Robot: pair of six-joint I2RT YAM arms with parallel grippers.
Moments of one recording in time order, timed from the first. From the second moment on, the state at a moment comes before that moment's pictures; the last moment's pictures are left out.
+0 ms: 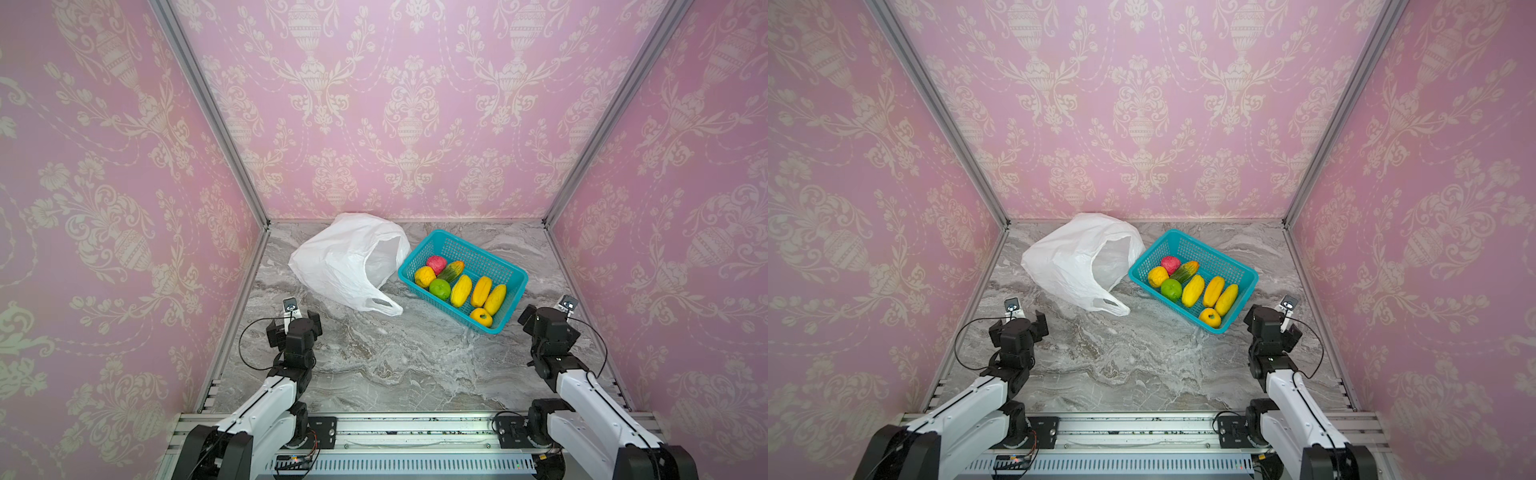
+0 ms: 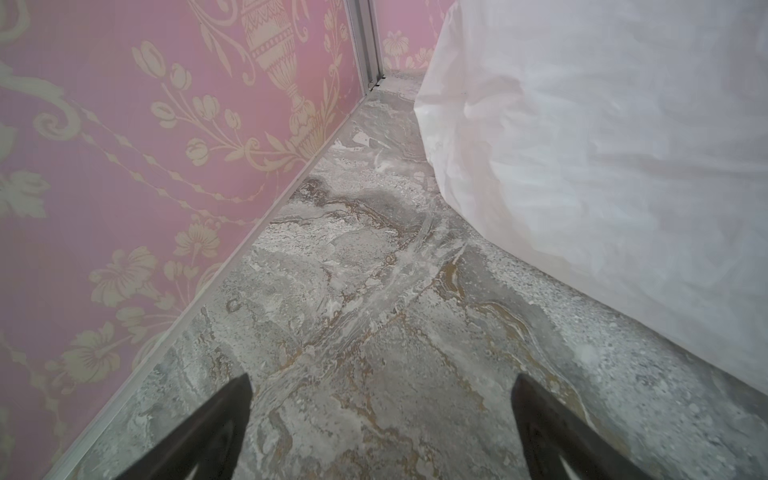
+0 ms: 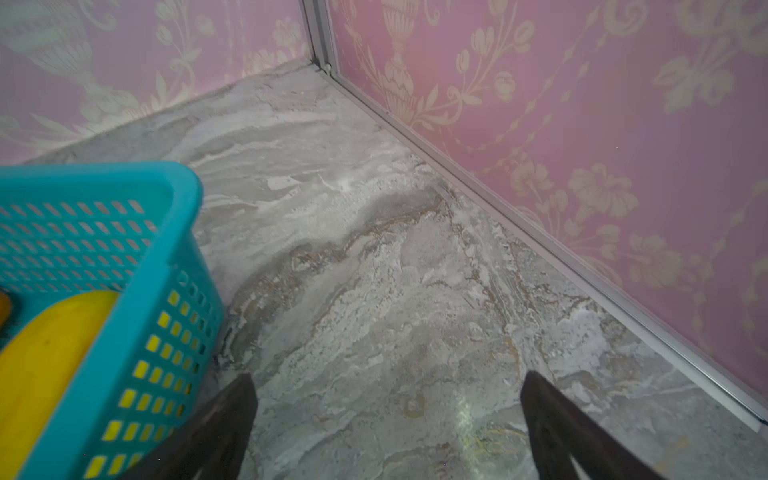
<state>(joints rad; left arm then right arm) -0.15 1.01 0.14 0.40 -0.59 -0.11 -0.02 0.94 0.24 0.09 0.56 0.38</state>
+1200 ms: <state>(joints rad) 0.00 1.65 0.29 1.07 -0.15 0.00 0.02 1.55 0.25 1.00 0.20 0.10</state>
